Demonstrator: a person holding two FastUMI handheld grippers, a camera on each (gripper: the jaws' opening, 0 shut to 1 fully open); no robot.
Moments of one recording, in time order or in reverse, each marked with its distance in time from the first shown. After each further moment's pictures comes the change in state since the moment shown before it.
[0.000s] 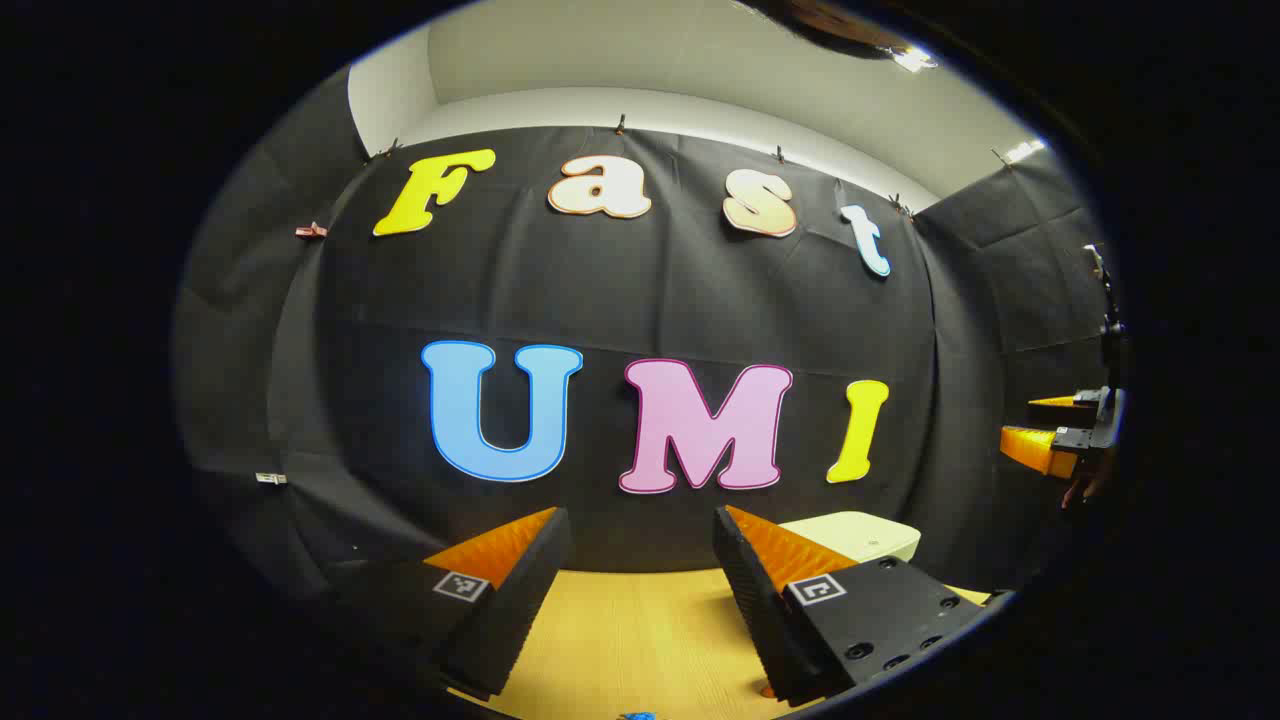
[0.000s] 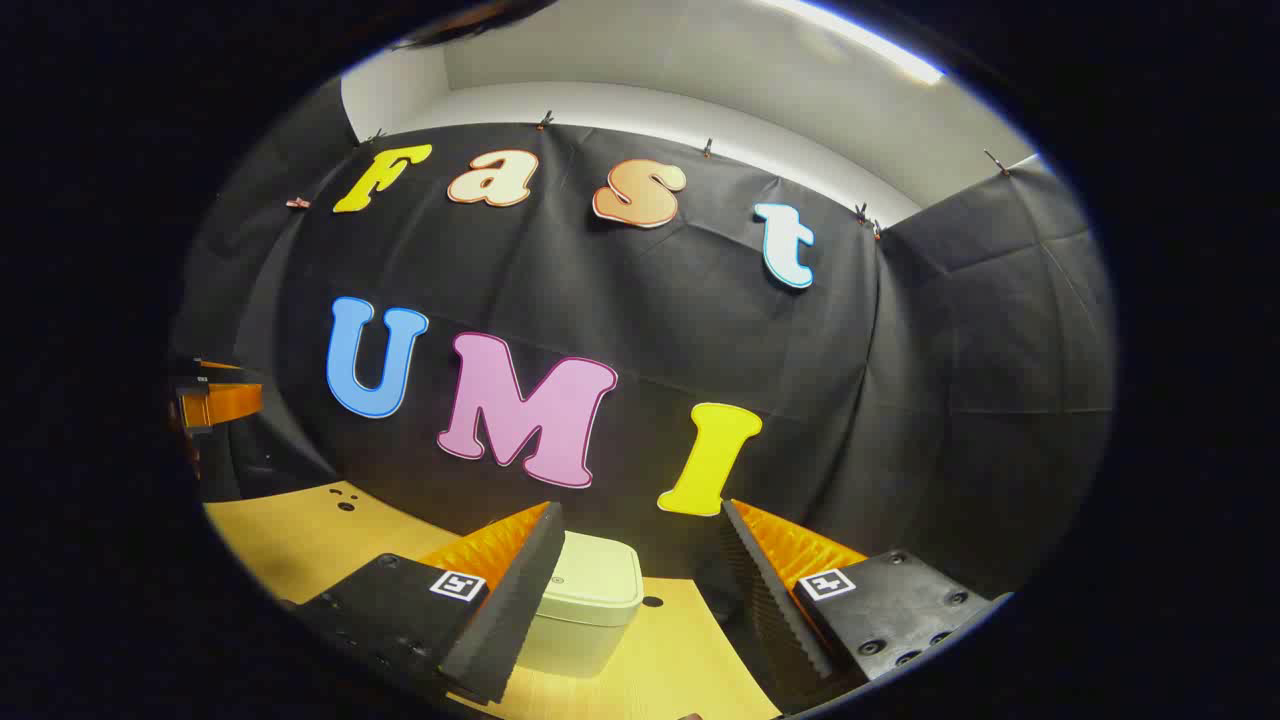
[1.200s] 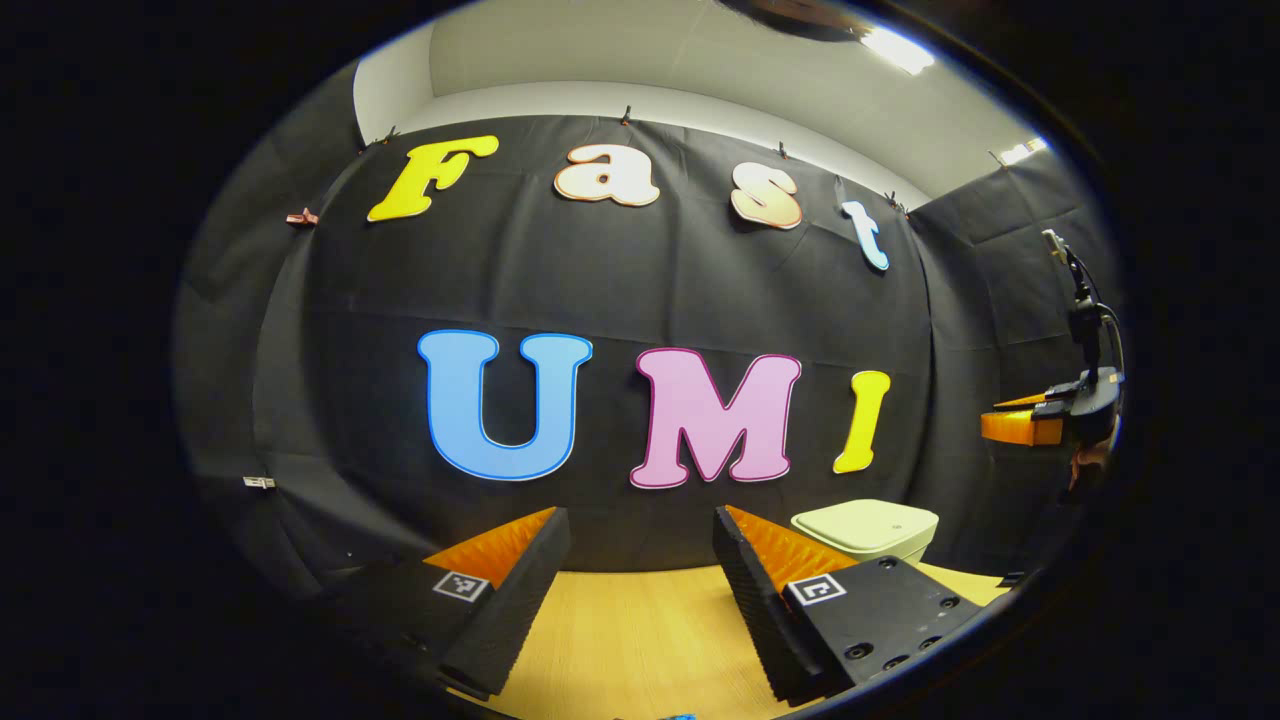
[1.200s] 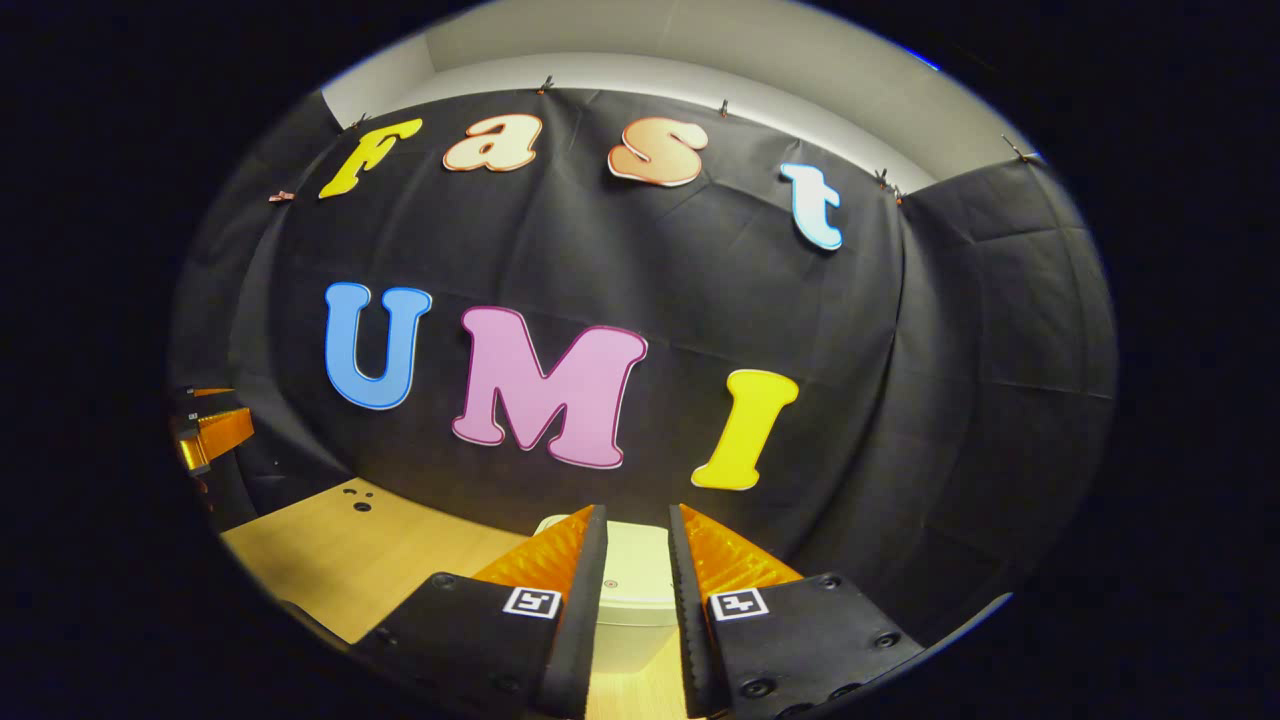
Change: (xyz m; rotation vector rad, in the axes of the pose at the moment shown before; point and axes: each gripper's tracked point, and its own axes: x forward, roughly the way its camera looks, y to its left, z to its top) left arm 0.024 0.036 -0.027 0.005 0.017 -0.029; right arm 0.043 0.051 -0.017 0.046 0.192 0.037
